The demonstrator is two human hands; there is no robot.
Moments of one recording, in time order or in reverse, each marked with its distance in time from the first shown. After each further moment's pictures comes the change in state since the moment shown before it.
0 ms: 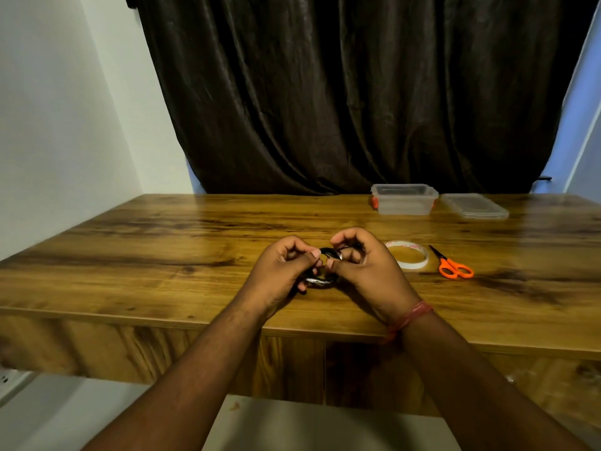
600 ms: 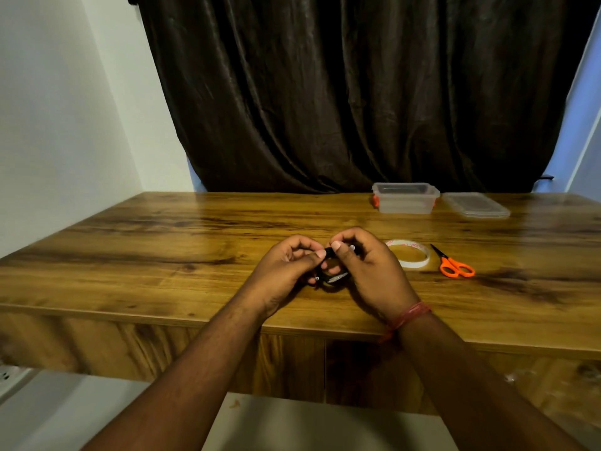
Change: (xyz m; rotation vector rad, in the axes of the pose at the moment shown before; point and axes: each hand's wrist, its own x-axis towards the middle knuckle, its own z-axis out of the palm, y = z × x) left_hand 0.001 -0.002 -0.001 -0.077 -0.112 -0.024; right_hand -0.001 0.000 0.000 -0.220 0.069 -0.104
